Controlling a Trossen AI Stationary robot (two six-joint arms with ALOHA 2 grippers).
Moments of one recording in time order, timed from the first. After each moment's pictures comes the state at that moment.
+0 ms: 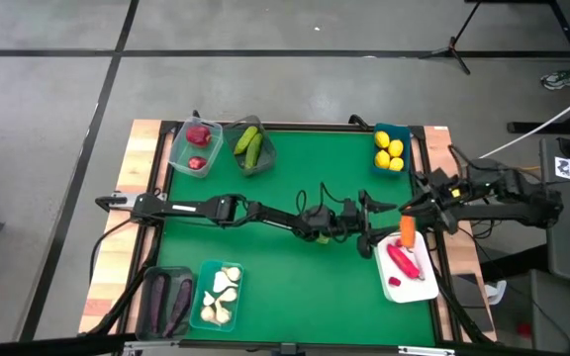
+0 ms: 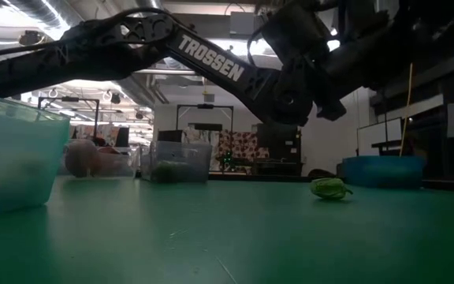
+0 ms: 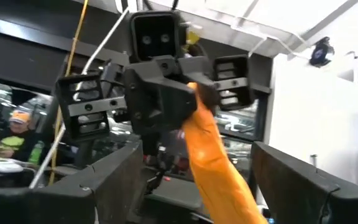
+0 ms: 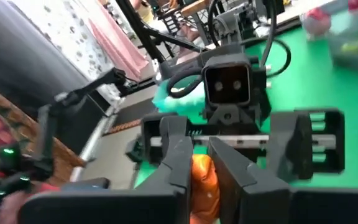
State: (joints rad) left arm -0.08 2.87 2.35 1.13 -0.11 -0.19; right arm -0.03 0.24 0.69 -0.69 -0.34 0.40
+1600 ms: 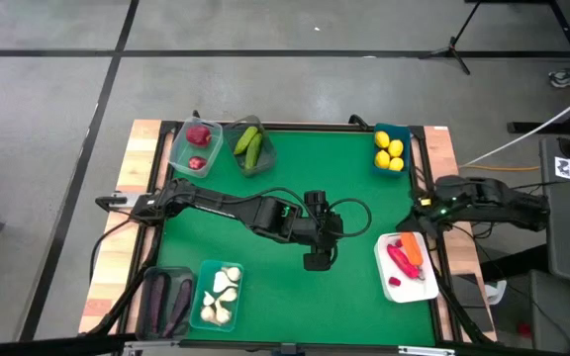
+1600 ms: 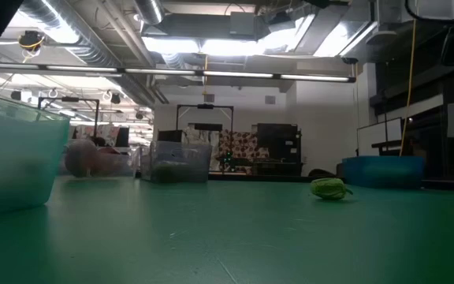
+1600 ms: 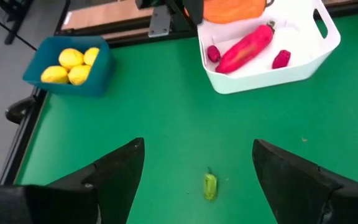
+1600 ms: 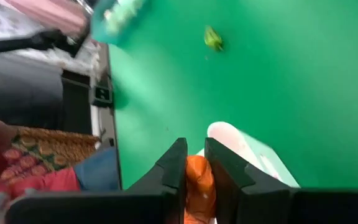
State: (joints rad) left arm -0.25 2.20 2.33 -0.96 -0.43 -0.08; right arm -0.03 0.09 0.46 -0.97 -0.38 0.78
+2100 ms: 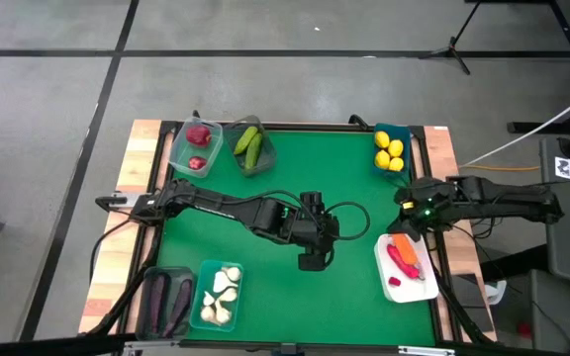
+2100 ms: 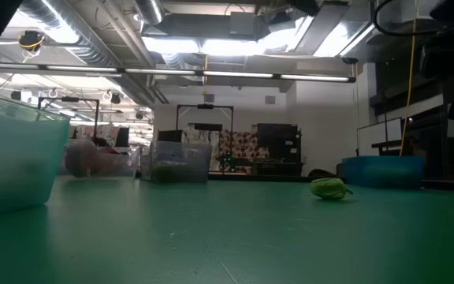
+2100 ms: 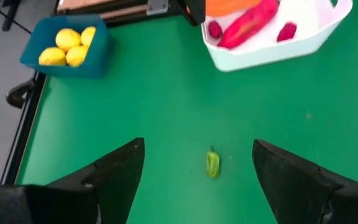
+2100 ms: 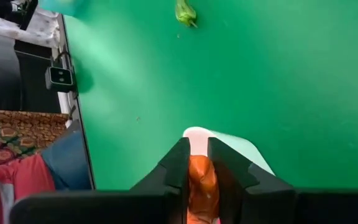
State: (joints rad) left arm -0.26 2.20 2.33 -1.03 -0.43 -0.09; right arm -0.03 0.39 0.46 -0.89 -0.38 0.70
